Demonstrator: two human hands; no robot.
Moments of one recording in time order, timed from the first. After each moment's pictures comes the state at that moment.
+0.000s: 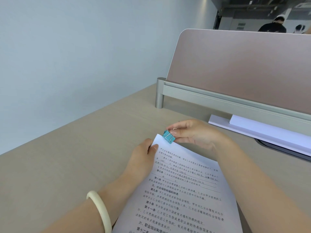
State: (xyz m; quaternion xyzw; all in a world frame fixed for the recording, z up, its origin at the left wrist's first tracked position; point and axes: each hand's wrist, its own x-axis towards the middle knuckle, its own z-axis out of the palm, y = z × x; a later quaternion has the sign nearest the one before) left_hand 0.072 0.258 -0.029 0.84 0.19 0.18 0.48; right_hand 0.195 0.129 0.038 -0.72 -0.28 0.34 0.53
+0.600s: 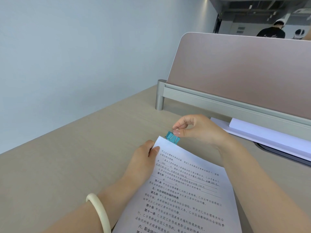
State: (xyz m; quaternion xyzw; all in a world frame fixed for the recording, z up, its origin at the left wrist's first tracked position) left_hand 0.071 0.257 -0.028 0.84 0.16 0.20 0.47; right_hand 0.191 0.126 0.055 -0.82 -0.36 0.16 0.42
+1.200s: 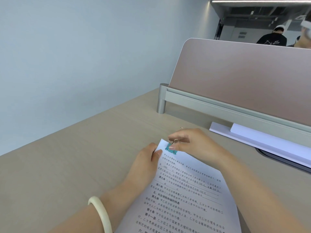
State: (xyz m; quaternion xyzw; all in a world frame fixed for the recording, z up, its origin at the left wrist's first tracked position) left_hand 0.070 0.256 -0.027 0.85 0.14 0.22 0.47; right_hand 0.175 0.126 0.038 -0.84 -0.41 0.13 0.33
